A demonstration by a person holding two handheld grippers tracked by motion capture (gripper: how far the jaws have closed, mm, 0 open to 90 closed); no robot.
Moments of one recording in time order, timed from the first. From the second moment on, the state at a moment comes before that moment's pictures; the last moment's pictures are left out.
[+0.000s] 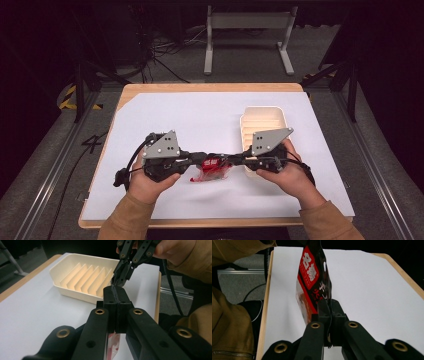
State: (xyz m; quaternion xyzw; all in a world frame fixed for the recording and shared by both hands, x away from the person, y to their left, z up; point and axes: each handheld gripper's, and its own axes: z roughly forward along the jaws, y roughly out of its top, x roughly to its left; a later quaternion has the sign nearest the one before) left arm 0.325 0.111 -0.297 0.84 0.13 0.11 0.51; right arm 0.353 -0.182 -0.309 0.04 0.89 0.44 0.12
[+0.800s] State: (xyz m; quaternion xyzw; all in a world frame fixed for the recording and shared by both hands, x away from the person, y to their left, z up) left arm 0.345 0.144 -0.303 0.81 0.22 0.13 0.53; right arm 0.391 -0.195 -0.240 0.04 0.90 0.38 0.19
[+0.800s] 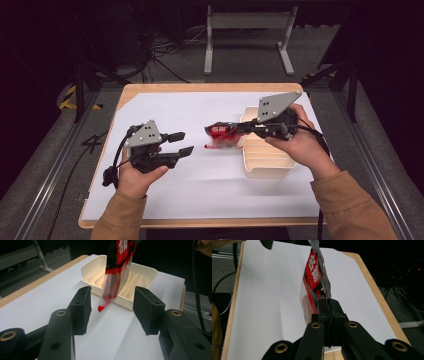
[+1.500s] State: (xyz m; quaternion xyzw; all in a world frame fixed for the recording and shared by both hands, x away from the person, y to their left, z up) left arm 0.358 0.169 -0.311 0.79 0.27 0.18 0.53; right arm 0.446 -0.240 -0.216 0.10 0.89 0.35 0.26
